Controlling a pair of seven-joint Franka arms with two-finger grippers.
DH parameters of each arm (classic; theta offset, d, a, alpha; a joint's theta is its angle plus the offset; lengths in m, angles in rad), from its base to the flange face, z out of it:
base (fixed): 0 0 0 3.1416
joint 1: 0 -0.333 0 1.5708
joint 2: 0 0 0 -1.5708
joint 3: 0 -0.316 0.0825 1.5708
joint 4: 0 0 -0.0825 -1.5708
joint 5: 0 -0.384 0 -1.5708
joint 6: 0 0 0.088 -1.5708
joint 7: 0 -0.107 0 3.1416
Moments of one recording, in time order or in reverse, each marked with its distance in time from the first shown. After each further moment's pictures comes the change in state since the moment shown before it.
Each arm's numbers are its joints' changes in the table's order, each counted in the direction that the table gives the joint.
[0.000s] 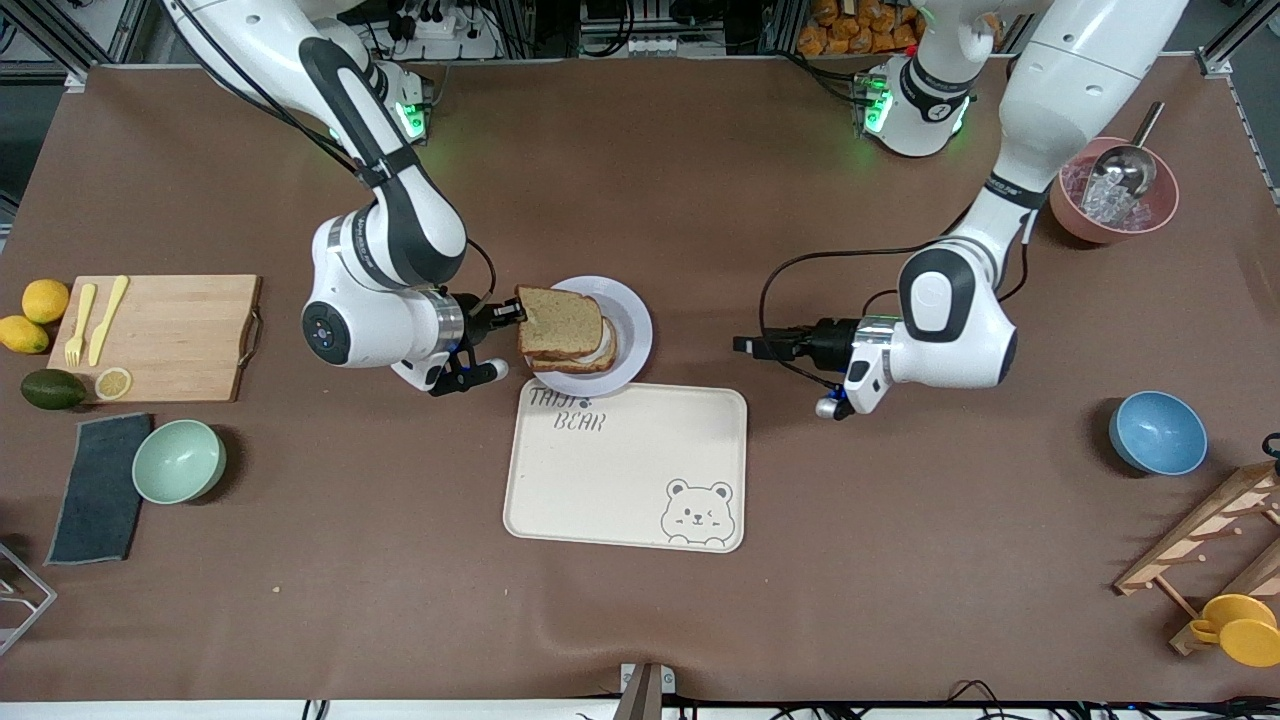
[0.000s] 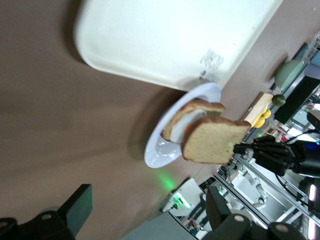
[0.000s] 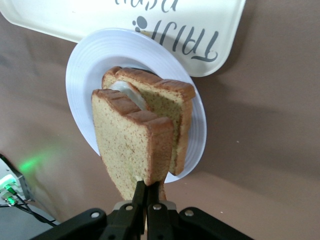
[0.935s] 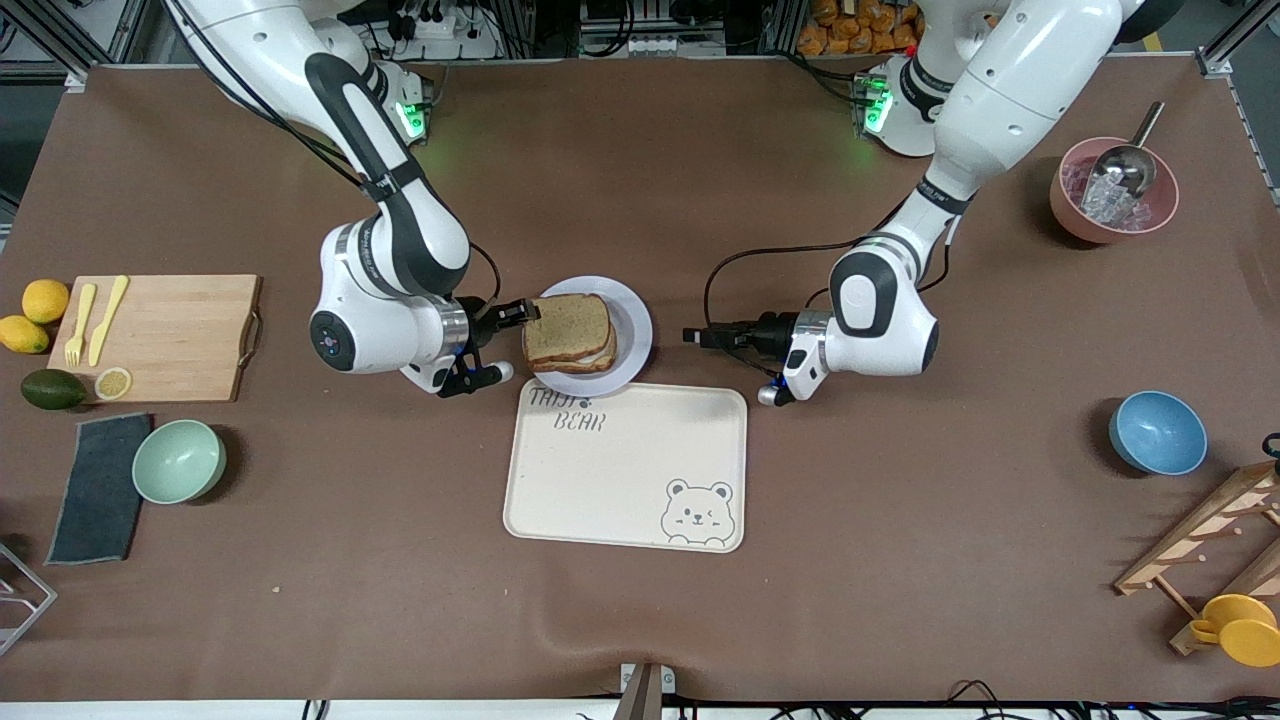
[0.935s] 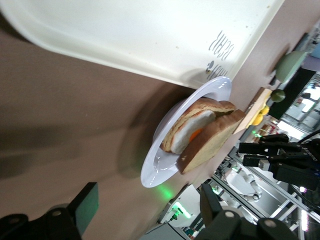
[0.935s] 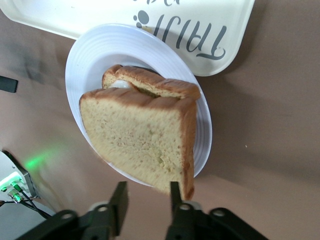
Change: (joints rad) left arm 0.119 0.119 -0.003 0.001 0.193 0.131 -0.194; right arm 0.000 0.026 0.000 -0.001 -0.034 0.004 0.031
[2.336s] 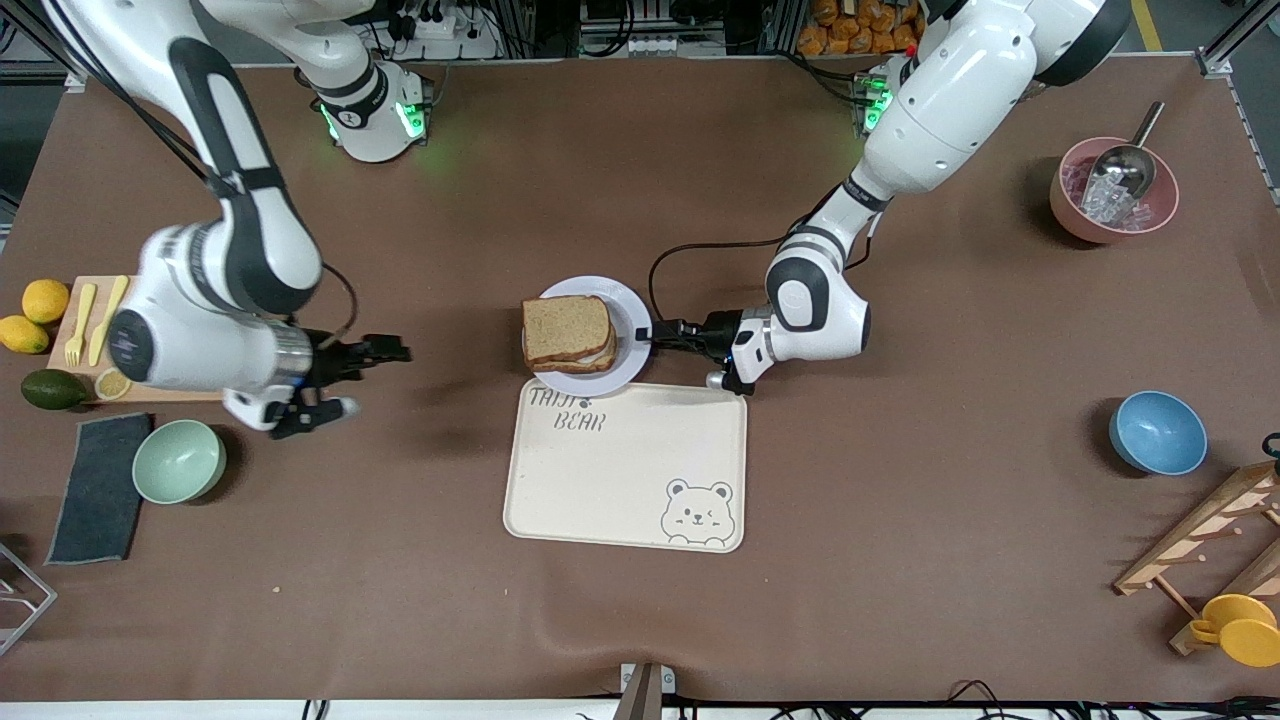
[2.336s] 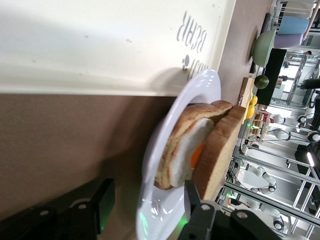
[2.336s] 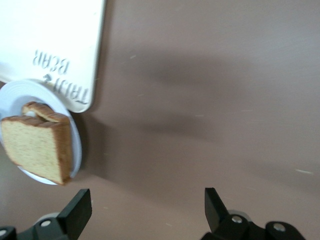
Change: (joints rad) left arm 0.150 0.139 -0.002 -0.082 0.281 0.152 -0.471; right arm 0.284 -0.138 0.037 -0.057 0.357 -0.049 0.135
